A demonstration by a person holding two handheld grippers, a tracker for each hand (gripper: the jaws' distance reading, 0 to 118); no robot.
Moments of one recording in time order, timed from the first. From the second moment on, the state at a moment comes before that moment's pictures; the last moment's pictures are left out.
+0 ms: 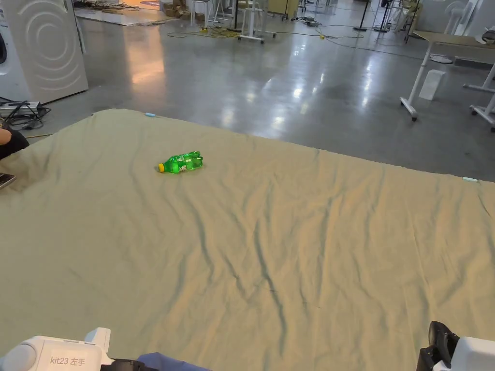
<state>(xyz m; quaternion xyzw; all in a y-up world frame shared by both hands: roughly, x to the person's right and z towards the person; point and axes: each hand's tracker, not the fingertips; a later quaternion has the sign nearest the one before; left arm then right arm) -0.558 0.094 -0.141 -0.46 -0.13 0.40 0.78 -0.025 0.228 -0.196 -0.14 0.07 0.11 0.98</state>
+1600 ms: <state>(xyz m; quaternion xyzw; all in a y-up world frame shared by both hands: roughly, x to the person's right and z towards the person) -0.399 0.197 -0.176 -0.53 -0.09 0.31 0.78 -0.014 0.223 -0.201 -0.14 0.08 0.09 0.98</state>
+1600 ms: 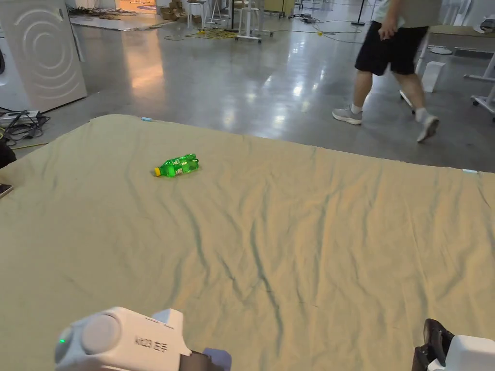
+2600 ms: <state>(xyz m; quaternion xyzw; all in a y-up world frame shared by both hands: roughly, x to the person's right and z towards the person) -0.361 0.179 -0.172 -0.51 -0.08 0.25 0.82 0.009 0.219 -0.190 -0.16 0.05 0.09 0.98</state>
